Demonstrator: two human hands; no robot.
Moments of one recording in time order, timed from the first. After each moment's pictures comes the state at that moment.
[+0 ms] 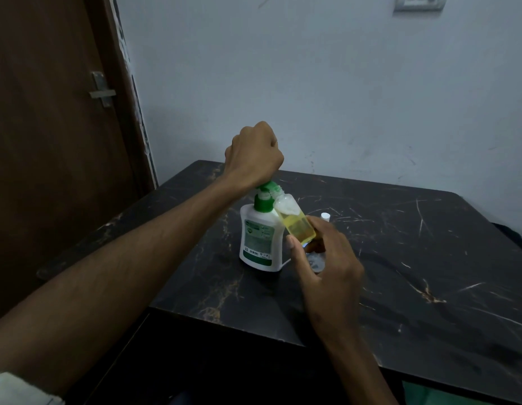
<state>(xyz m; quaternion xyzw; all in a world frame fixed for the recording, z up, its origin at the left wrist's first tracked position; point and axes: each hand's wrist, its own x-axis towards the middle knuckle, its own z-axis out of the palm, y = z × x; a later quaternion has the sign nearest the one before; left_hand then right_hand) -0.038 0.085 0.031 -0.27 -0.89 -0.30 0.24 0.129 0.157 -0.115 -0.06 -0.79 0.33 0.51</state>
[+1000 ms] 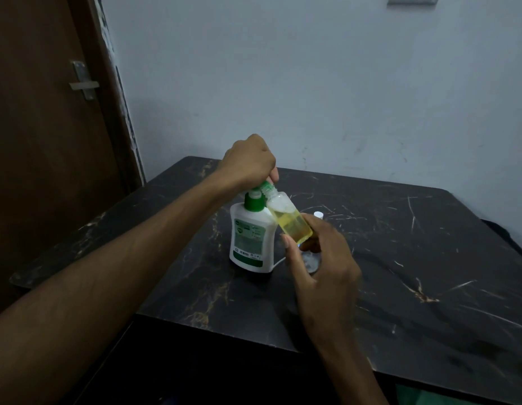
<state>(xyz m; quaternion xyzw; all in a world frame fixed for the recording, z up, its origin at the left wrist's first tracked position) -0.034 0.083 0.027 -0.27 -0.89 -0.37 0.04 0.128 0.158 -0.115 -0.06 -0.78 0.33 0.53</state>
